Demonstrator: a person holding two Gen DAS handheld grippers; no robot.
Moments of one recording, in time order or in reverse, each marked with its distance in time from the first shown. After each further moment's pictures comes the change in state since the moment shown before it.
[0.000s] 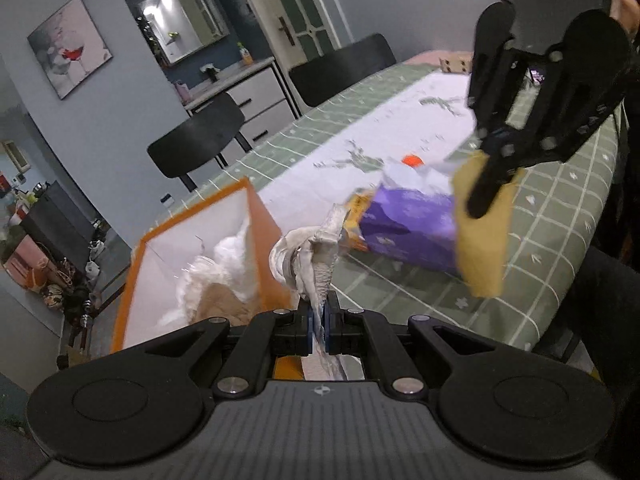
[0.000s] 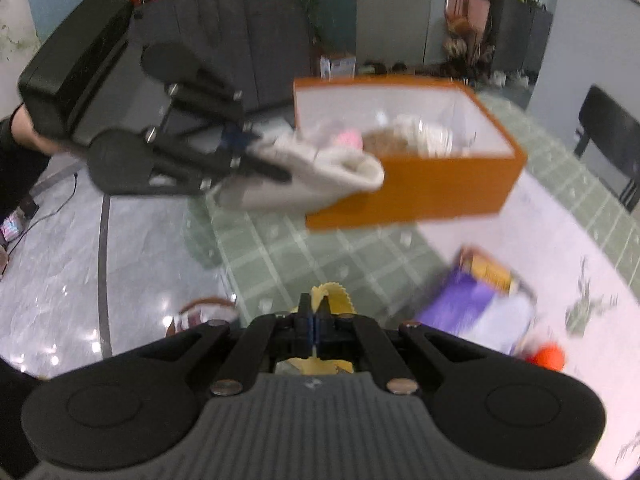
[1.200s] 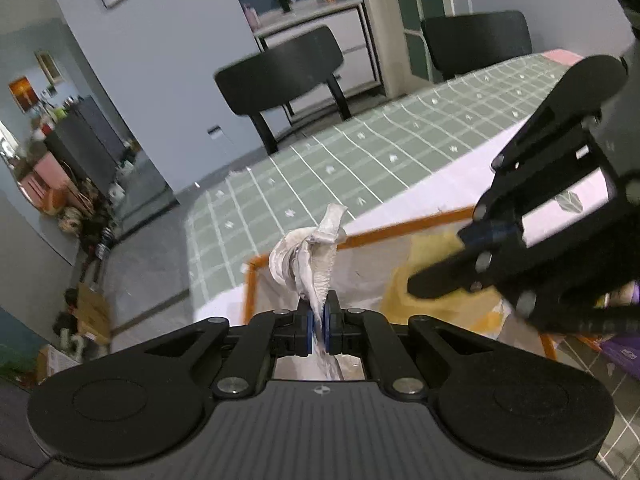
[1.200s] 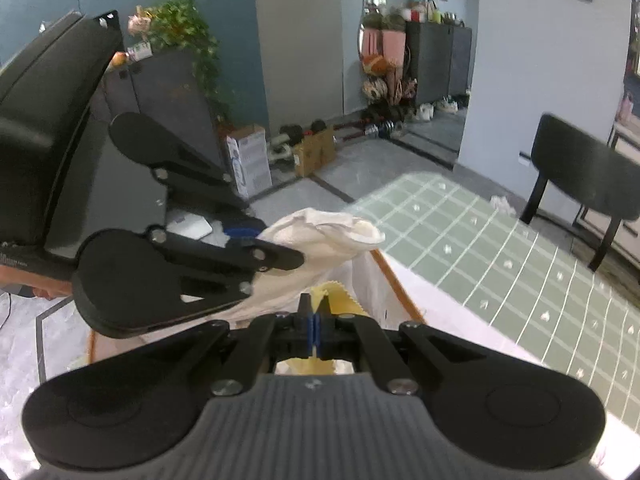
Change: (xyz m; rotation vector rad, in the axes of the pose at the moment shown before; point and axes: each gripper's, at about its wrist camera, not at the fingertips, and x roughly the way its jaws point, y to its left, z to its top) left arm 0.178 0.203 0.058 -0.199 0.200 0.055; right arm 0.160 -0.160 0.193 0.195 -0.156 -0.158
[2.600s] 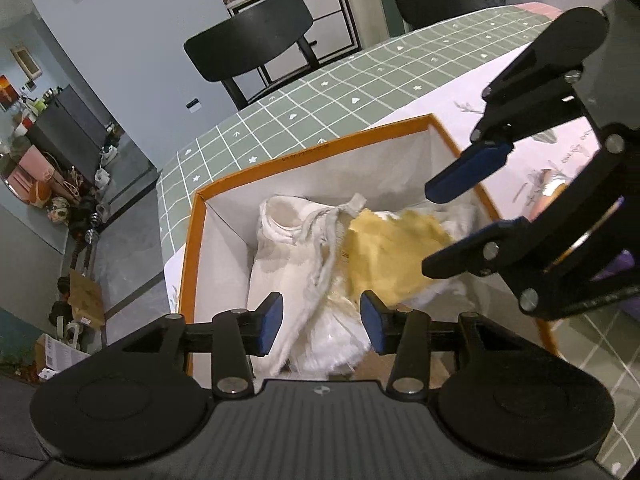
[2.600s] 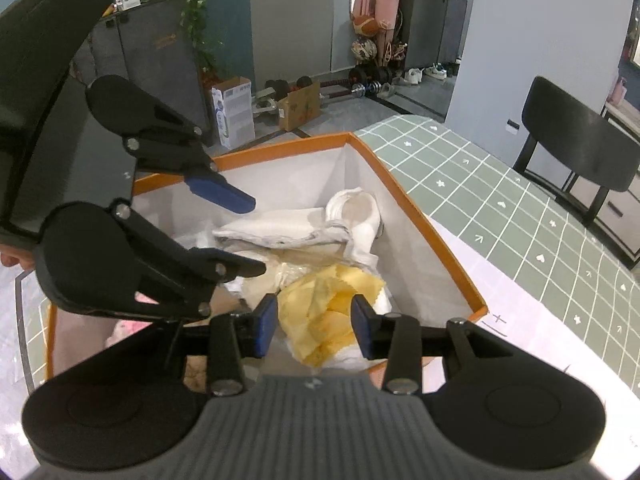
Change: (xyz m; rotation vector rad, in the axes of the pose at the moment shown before) left arm -0.015 -0.036 -0.036 0.063 0.088 -0.013; right arm 0.012 0.013 -0.043 -0.040 0.106 -0.069
